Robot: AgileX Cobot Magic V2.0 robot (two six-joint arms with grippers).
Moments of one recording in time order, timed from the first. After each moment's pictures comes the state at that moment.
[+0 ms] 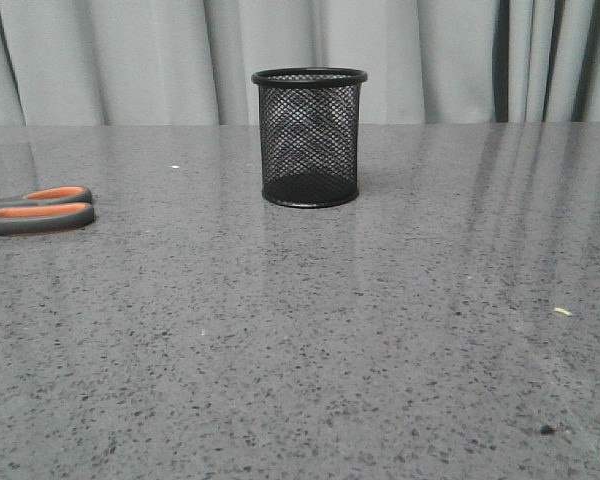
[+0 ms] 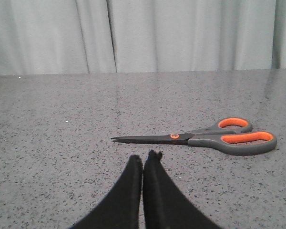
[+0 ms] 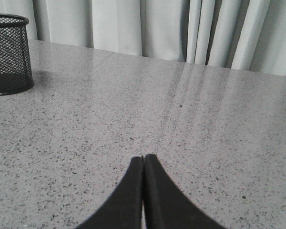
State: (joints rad) left arm 0.00 0.00 0.00 -0.04 0.12 0.07; right arm 0.08 -0.01 0.01 0.11 0.13 -0.24
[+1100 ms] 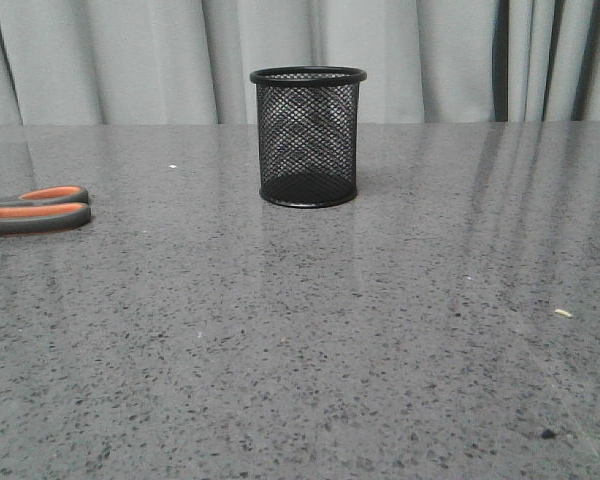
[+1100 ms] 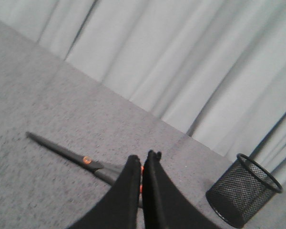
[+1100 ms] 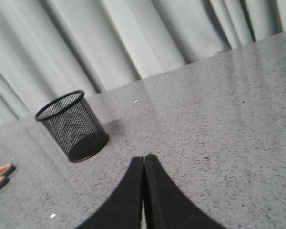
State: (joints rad) left arm 0.00 0.01 -0.15 -0.64 0.22 0.08; right arm 0.08 0.08 -0.16 0.61 0.25 -0.24
